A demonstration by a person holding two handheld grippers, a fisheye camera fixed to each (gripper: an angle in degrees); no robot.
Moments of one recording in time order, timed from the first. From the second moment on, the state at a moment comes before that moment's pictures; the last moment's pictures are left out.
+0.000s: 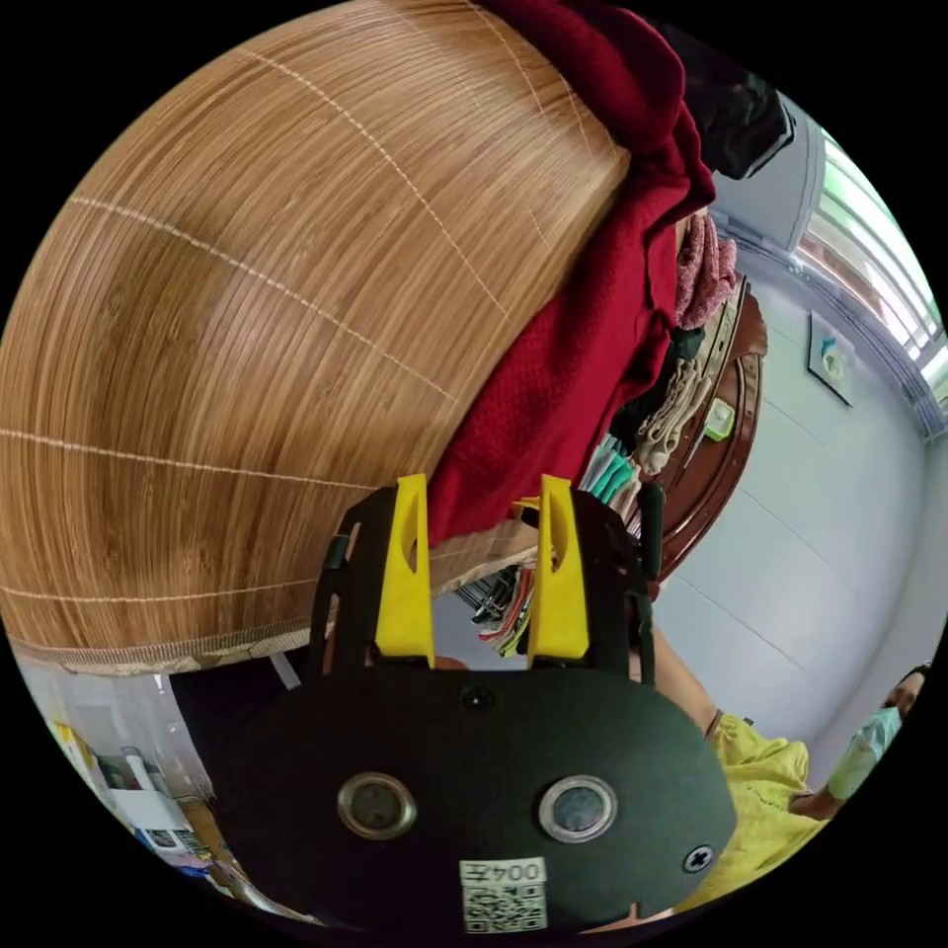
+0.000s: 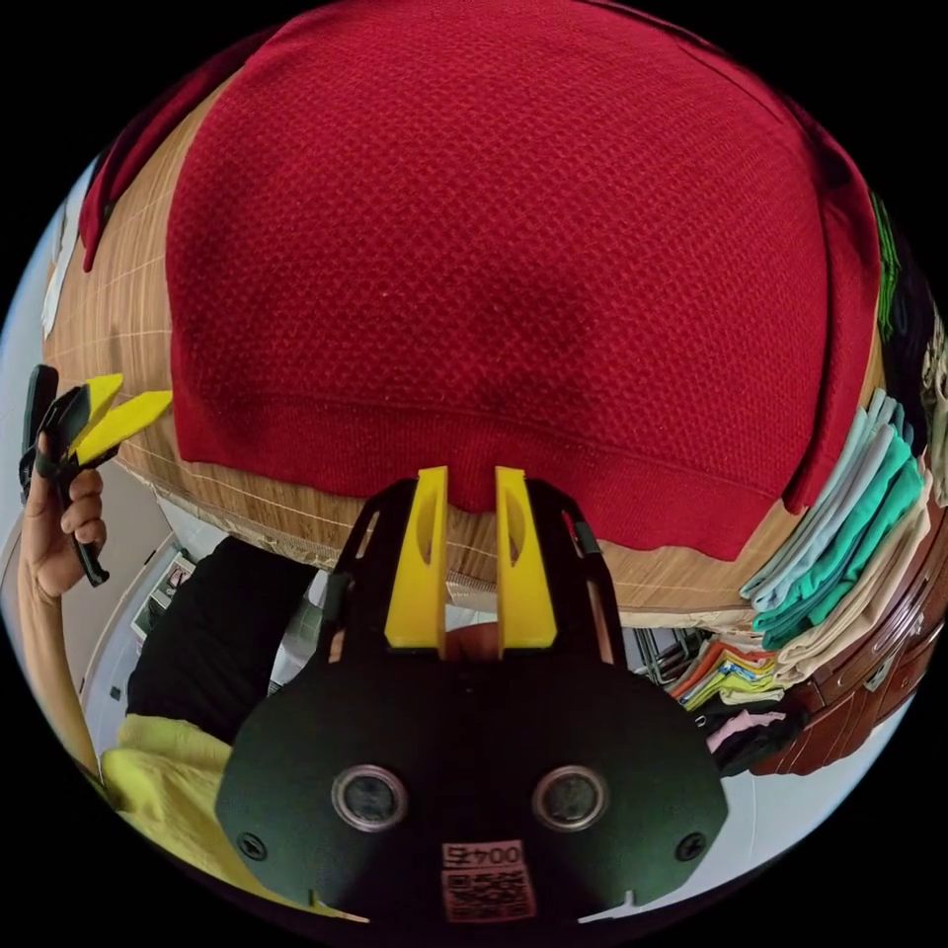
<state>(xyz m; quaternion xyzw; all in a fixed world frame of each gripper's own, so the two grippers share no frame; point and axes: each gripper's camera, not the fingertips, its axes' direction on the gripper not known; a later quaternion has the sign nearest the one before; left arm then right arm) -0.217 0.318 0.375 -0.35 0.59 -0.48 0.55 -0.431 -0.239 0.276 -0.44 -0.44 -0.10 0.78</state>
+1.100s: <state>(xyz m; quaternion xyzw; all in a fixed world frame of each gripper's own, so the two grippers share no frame) -0.064 0.100 0.261 -0.41 0.35 -0.14 0.83 -0.231 -0.137 0.180 -0.35 -0.48 -0.06 0.80</state>
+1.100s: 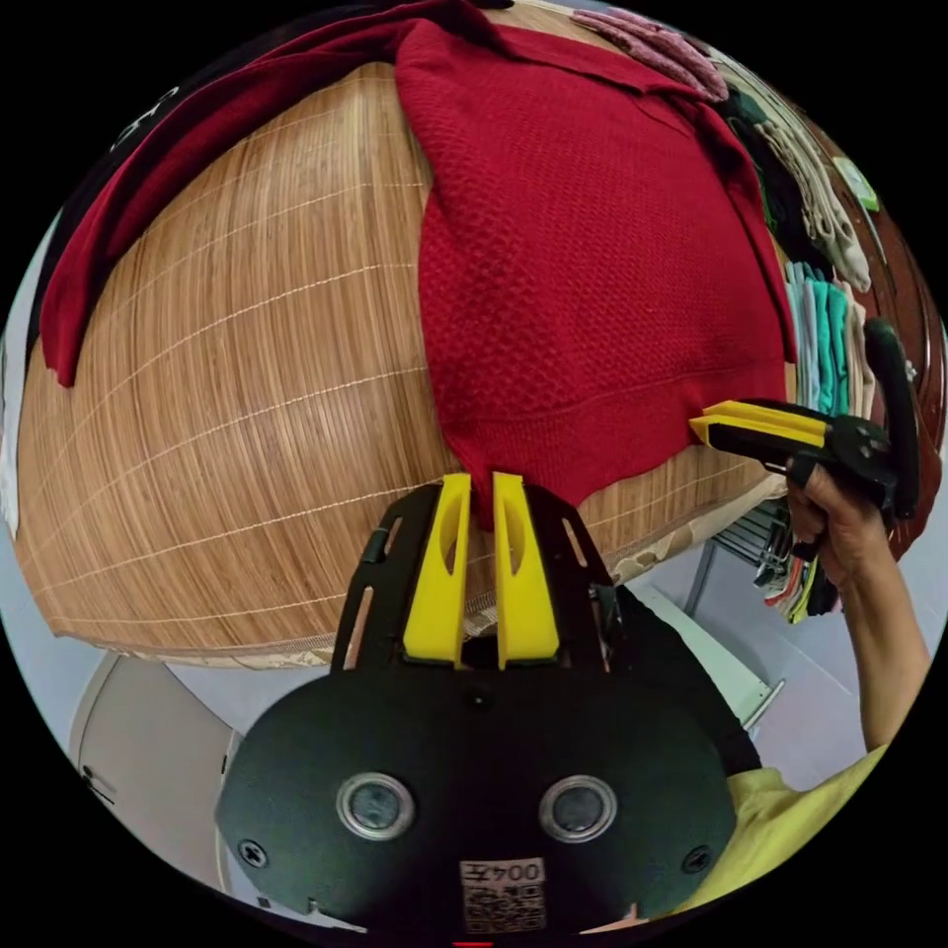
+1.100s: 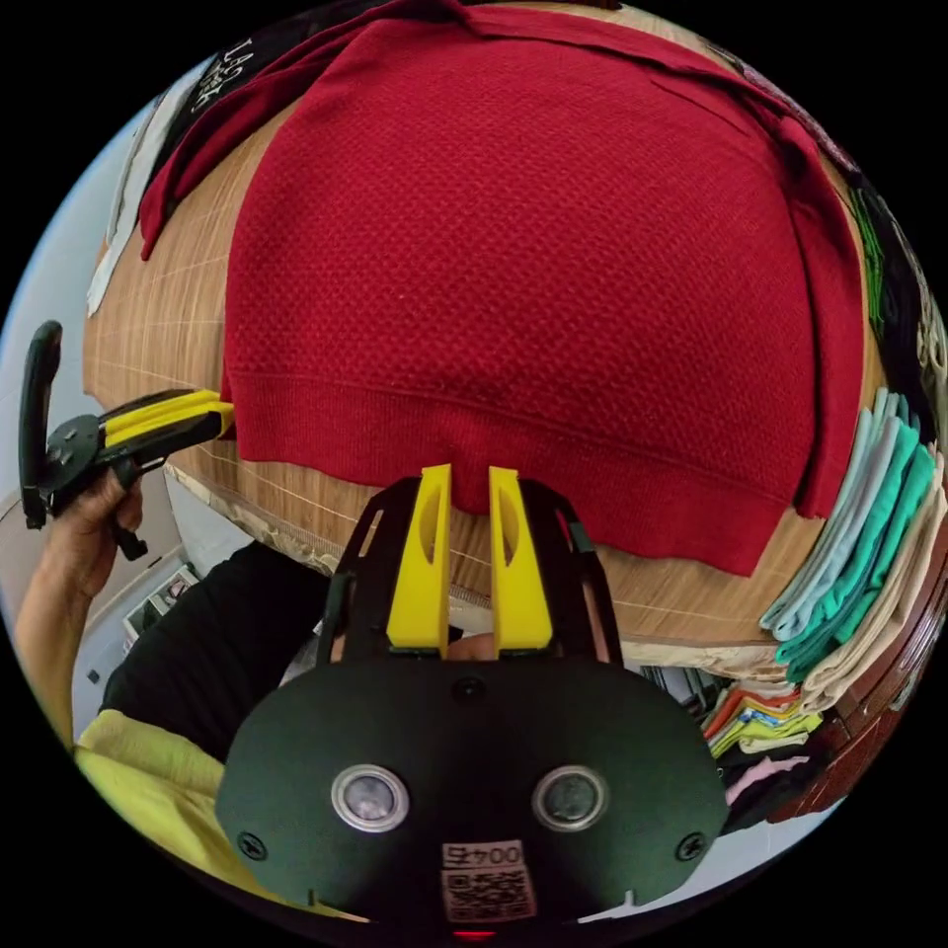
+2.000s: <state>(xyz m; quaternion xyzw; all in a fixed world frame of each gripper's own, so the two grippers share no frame) -0.105 0.262 0.338 -0.32 0.61 -0.39 0.60 0.122 0.159 0.236 -0.26 -0.59 0.49 0.58</state>
